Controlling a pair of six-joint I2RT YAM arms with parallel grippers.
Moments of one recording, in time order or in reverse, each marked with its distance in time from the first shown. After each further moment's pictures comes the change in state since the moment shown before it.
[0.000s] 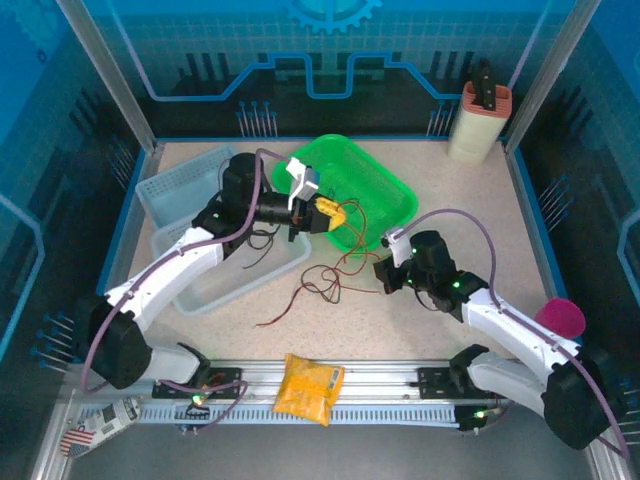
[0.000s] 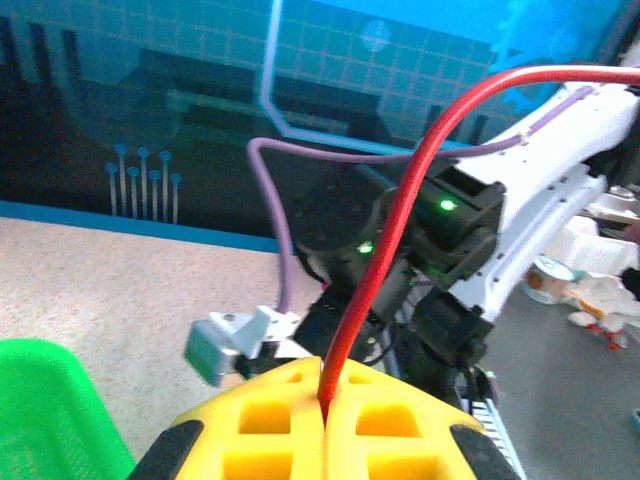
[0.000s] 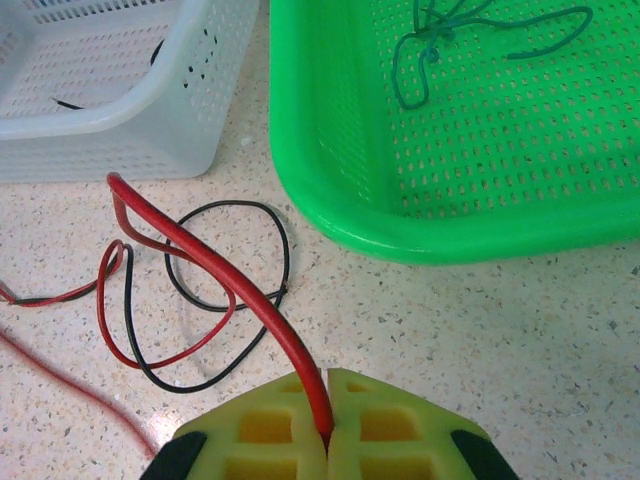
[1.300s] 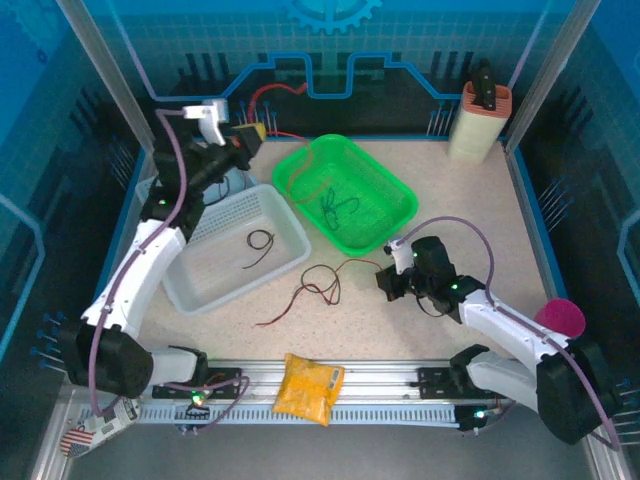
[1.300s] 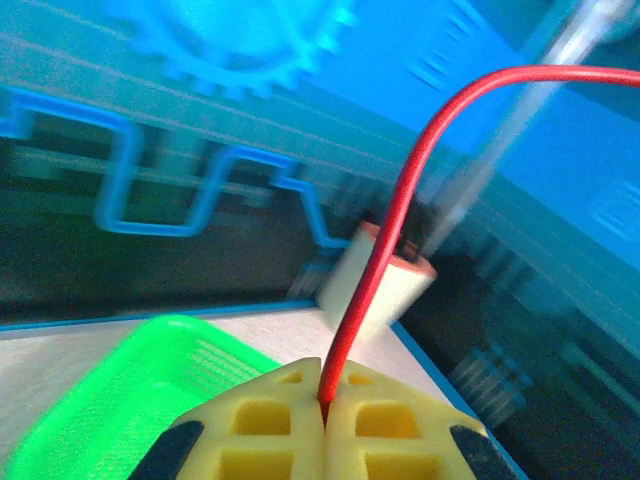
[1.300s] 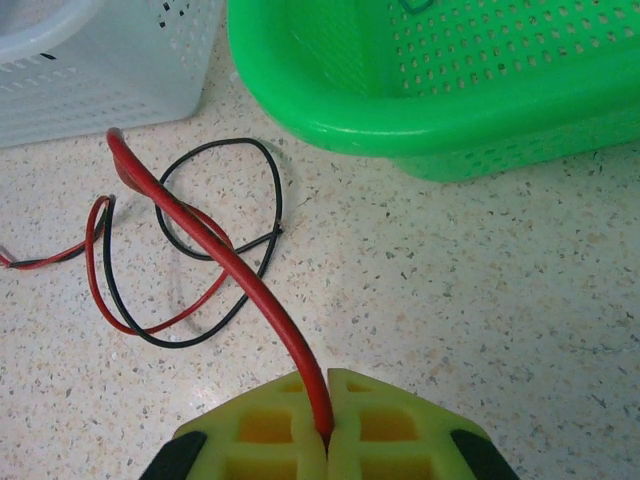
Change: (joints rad) left arm 0.365 -0.072 0.086 0.002 -0.694 -0.477; right arm -0.046 0.031 -0.078 0.033 -0.088 0.036
